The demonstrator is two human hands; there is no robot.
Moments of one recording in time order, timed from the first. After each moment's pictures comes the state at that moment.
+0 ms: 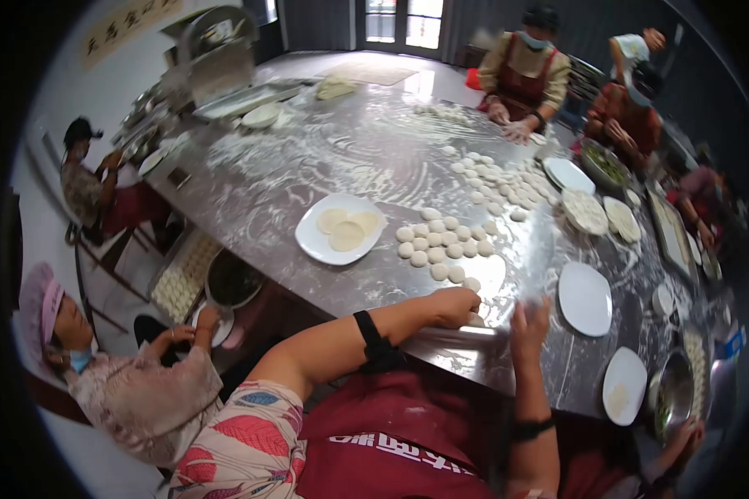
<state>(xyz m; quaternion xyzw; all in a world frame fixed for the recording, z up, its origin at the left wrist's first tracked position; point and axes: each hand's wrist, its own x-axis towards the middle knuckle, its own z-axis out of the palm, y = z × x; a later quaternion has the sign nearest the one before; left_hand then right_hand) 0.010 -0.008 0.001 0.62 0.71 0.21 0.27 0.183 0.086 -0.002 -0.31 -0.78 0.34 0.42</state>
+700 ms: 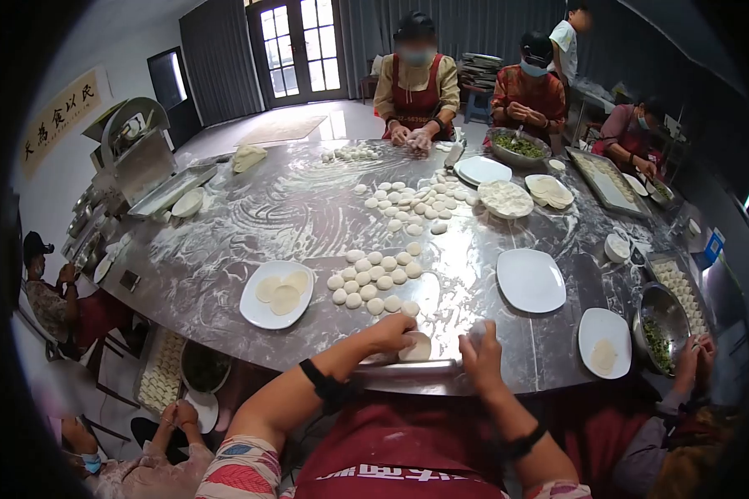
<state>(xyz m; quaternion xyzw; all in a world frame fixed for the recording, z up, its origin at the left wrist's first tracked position) -0.003 -0.008 0.001 0.65 0.66 0.22 0.30 0.220 0.054 0.002 -0.34 -0.76 0.37 0.42</state>
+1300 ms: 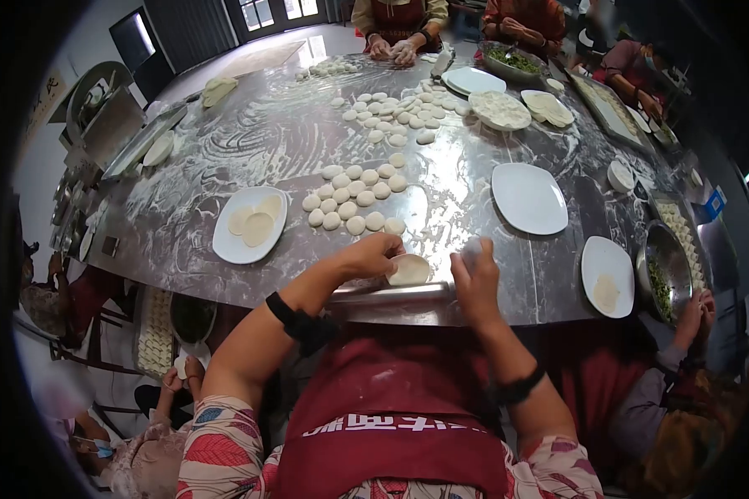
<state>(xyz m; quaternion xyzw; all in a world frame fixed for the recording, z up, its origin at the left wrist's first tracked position) -0.002 -0.015 0.012 0.60 0.64 0.25 0.40 0.214 0.051 0.007 -0.35 -0.74 0.37 0.43</state>
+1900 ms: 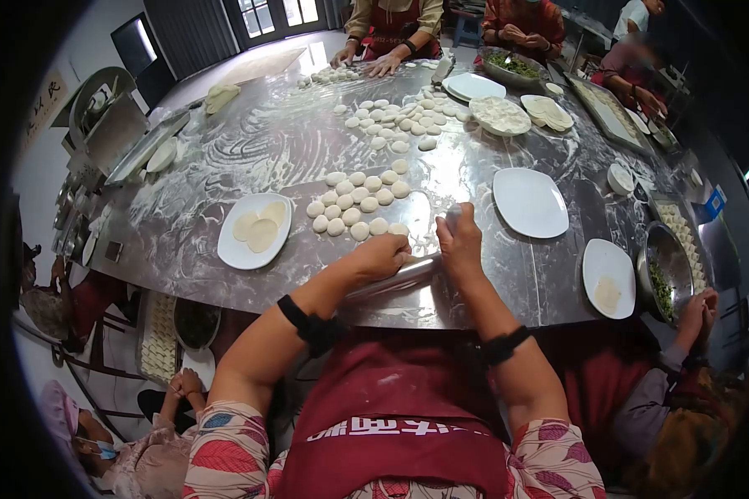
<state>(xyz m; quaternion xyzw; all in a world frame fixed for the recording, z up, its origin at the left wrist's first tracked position) 0.006 -0.005 0.012 0.62 0.69 0.23 0.29 0.157 0.086 0.015 -0.34 -0.76 0.33 0.44</state>
